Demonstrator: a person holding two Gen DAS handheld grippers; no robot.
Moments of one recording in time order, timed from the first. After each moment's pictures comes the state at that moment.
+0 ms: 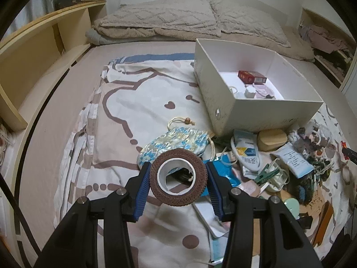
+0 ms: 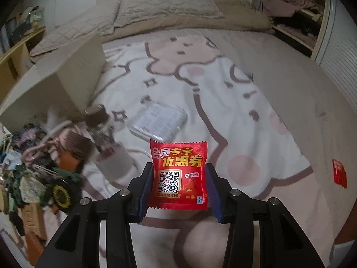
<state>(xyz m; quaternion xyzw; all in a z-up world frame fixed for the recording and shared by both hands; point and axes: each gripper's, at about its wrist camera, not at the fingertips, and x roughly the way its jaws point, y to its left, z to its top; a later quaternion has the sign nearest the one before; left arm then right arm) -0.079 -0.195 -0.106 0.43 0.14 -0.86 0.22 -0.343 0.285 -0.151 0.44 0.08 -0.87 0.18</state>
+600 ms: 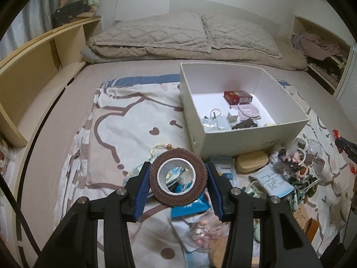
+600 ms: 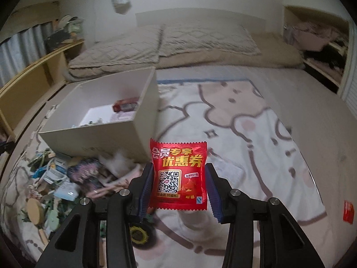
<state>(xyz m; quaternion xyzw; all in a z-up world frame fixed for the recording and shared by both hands) -0.104 -0.170 -0.063 0.39 0.13 -0.89 0.21 -0.325 0.208 -0.083 0.36 0.08 -0.88 0.29</state>
